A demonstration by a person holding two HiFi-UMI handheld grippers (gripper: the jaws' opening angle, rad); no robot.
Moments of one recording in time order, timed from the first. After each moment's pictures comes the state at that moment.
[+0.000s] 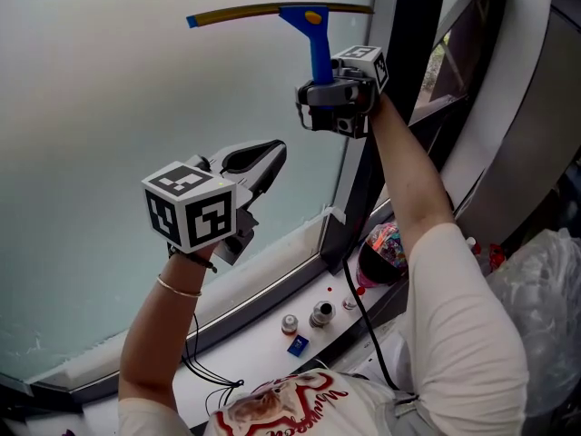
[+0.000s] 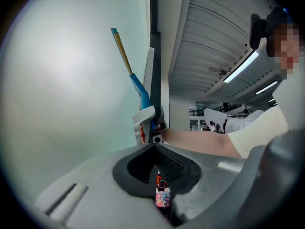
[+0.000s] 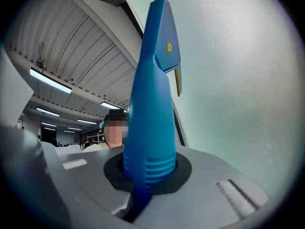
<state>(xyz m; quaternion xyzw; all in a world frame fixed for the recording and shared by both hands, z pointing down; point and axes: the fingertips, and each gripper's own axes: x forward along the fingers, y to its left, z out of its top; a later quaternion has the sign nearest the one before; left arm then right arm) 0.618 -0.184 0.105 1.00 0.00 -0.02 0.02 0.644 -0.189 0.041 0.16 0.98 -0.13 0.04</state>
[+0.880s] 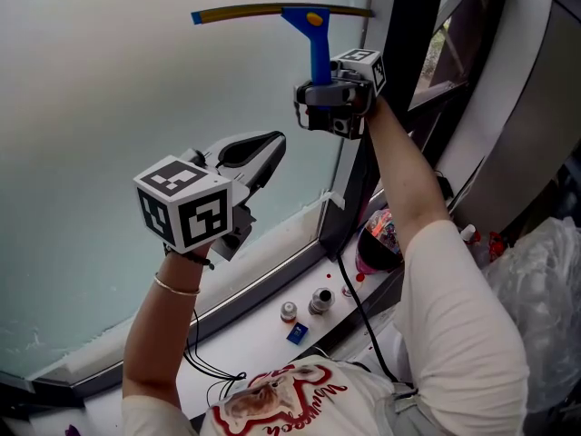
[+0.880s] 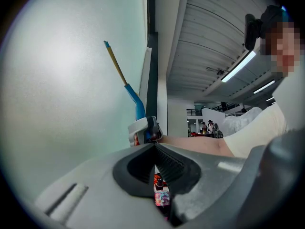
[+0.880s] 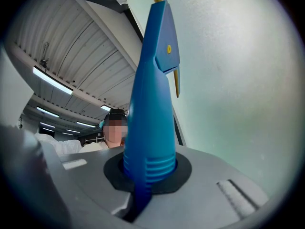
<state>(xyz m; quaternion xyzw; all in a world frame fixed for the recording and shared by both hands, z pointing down) 0.616 -0.171 0.114 1.00 0.00 -0.02 0.02 0.652 -0.189 0.074 0.15 0.98 -0.13 0.08</state>
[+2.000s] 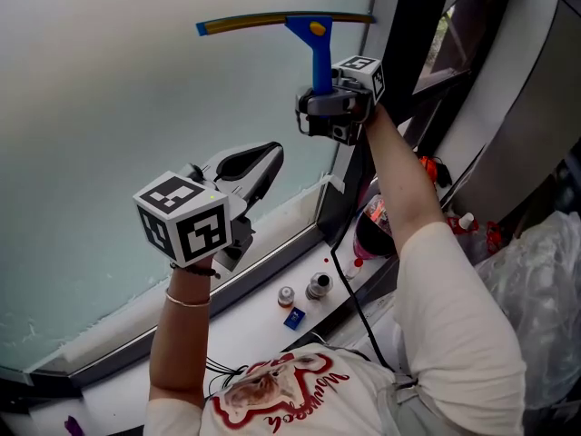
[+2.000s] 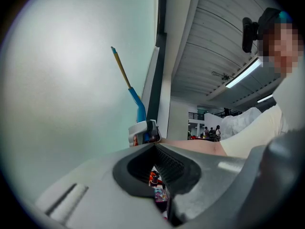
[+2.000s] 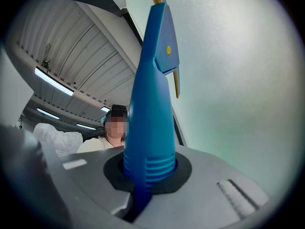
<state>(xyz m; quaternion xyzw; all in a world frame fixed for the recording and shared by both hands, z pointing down) 0.601 -0.163 0.150 1.00 0.00 -0.01 0.07 0.651 -0.185 0.119 0.16 0.97 -0.14 0.10</state>
